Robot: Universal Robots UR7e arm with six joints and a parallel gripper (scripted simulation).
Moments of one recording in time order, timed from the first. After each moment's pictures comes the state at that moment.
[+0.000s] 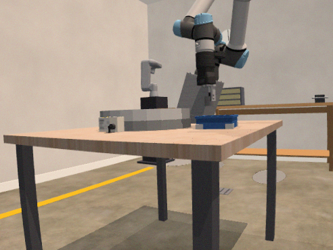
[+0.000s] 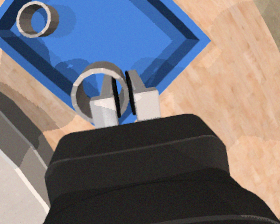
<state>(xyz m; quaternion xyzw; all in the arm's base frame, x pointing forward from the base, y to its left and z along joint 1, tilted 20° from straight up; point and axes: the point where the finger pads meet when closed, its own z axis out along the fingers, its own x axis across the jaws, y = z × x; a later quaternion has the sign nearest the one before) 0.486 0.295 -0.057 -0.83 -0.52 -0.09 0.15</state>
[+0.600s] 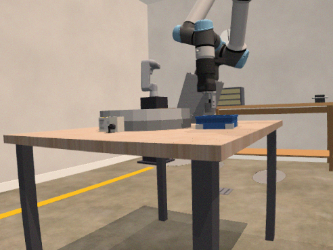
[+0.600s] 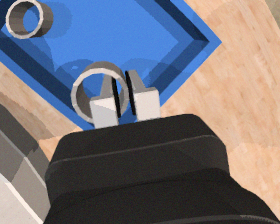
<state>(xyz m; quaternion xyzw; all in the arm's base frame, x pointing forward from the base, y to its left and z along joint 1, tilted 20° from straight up) 0.485 0.304 -0.082 -0.83 -0.52 -0.09 0.15</state>
